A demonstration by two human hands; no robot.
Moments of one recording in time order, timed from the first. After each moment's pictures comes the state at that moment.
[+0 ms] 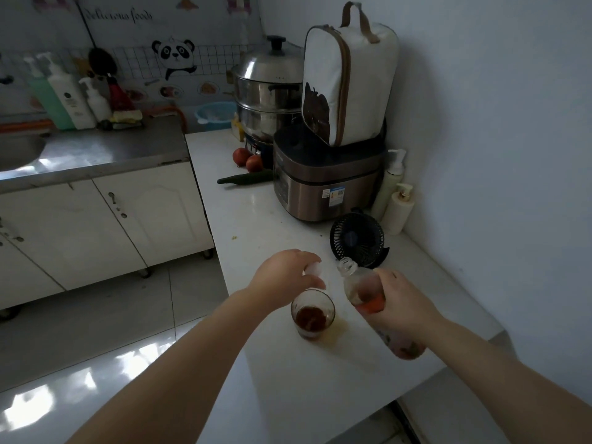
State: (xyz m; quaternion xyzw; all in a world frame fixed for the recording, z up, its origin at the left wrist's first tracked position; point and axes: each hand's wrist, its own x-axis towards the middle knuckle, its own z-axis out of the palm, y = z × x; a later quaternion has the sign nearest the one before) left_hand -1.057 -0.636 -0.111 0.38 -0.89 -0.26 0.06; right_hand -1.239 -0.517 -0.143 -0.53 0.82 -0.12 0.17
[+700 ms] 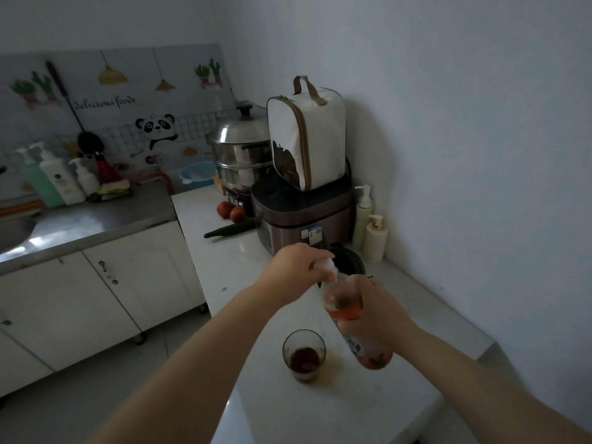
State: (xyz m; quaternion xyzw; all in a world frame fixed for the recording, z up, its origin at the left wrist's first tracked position) left_hand -1.098 -0.627 -0.026 0.30 -0.92 -0.24 0.09; right_hand -1.227 -0.524 -0.109 -0.51 0.80 -0.25 0.16
